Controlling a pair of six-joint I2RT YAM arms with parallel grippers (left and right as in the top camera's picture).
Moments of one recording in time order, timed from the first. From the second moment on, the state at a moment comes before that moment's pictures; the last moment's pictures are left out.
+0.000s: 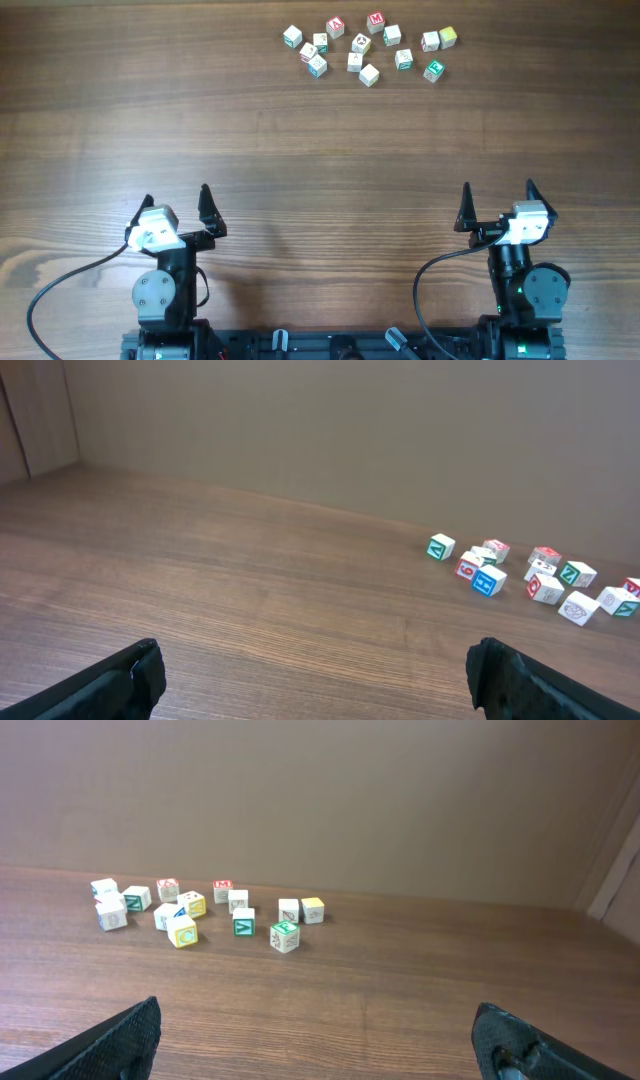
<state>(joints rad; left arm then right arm) 0.02 0.01 0.01 -0.07 -0.09 -0.17 -0.04 0.02 0.01 0.00 -0.06 -0.08</state>
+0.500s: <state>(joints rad) 0.02 0.01 0.01 -0.07 -0.09 -0.17 -0.04 0.02 0.01 0.00 -0.06 -0.08</state>
